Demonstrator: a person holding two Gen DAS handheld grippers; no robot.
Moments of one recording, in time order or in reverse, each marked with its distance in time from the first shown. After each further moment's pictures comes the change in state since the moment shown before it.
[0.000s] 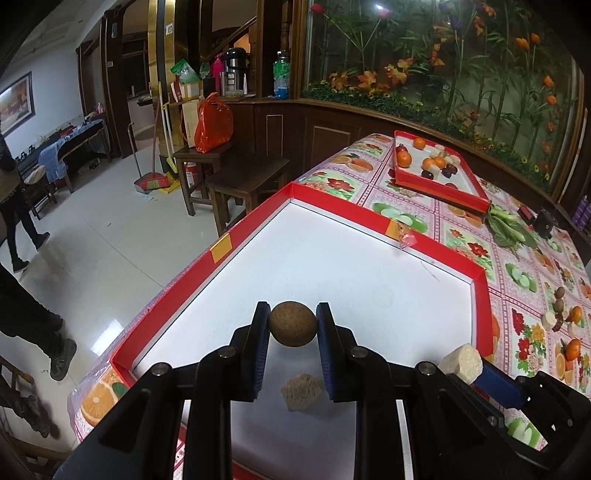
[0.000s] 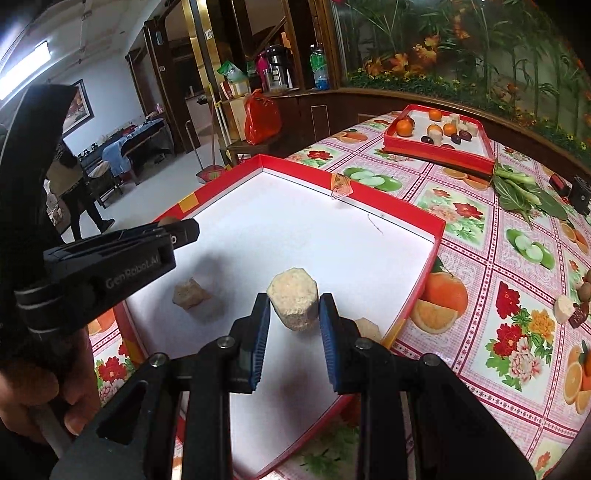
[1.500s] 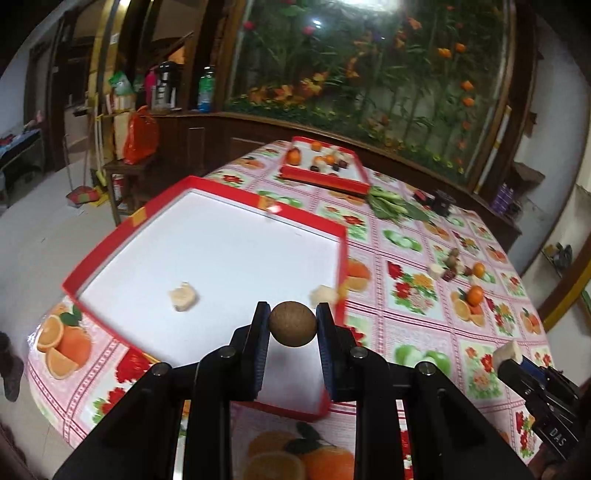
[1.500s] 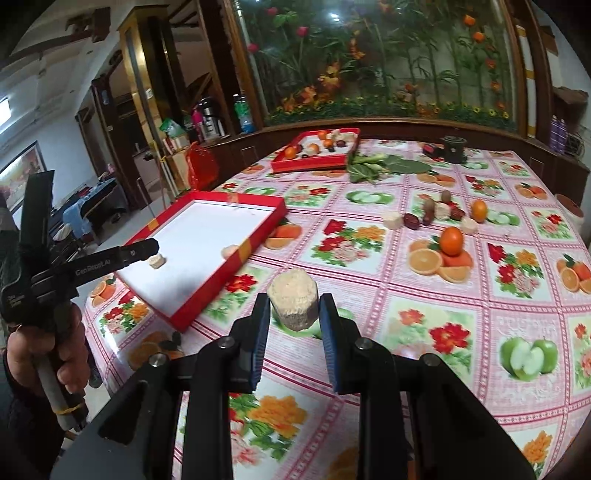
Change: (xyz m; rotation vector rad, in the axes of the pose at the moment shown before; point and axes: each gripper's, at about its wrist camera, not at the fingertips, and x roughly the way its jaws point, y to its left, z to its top) left arm -0.077 -0.040 -0.056 0.055 -0.058 -0.315; right arm -0.174 -0.071 -0.106 0.194 -0.171 -0.164
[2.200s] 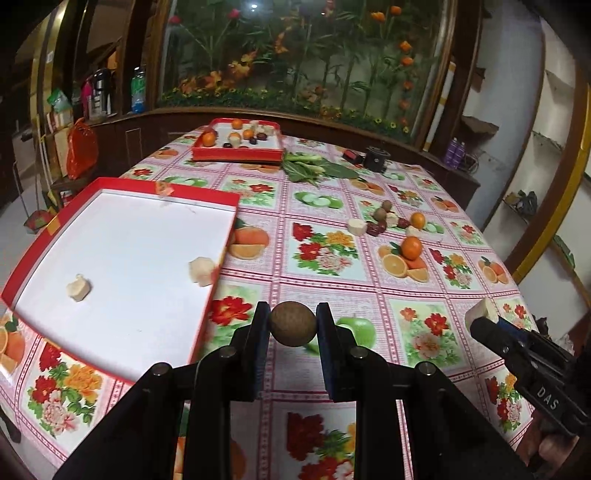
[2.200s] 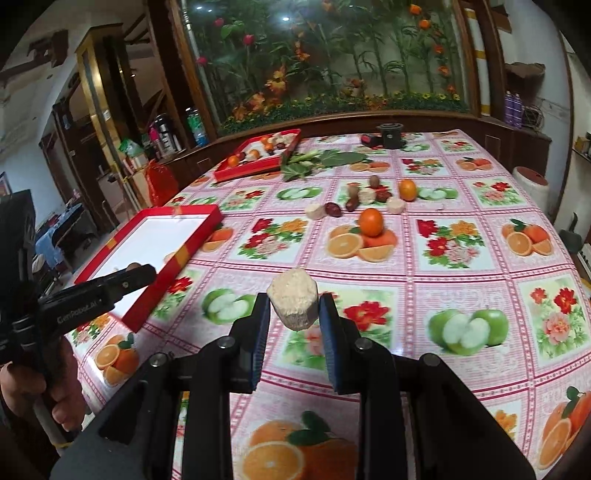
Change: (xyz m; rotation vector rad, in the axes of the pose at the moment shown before) left arm 0.007 -0.090 -0.026 0.164 0.076 -0.146; right arm -0.028 -0.060 -0.015 0.121 -0.017 -0.125
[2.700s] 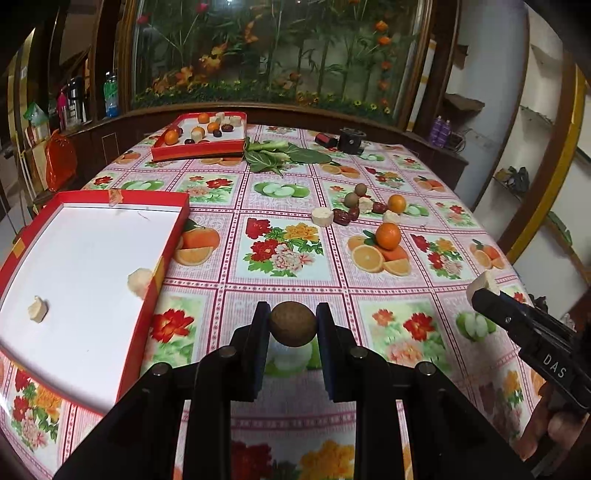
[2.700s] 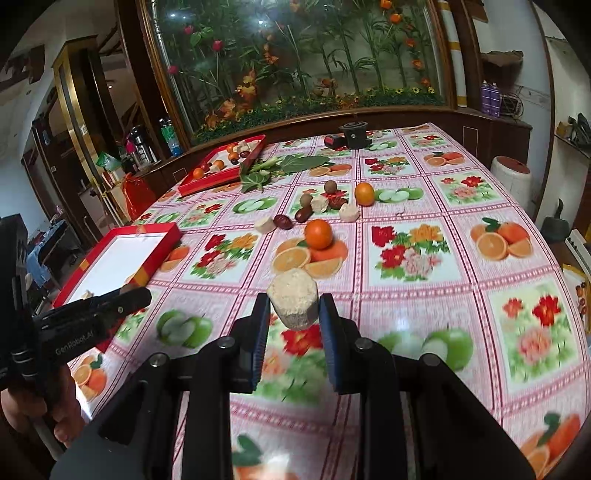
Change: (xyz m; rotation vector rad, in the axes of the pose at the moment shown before) left arm 0.029 -0.045 0.006 0.082 0.047 -0.040; right arm 0.003 -0.052 0.013 0.073 -0.011 -0.068
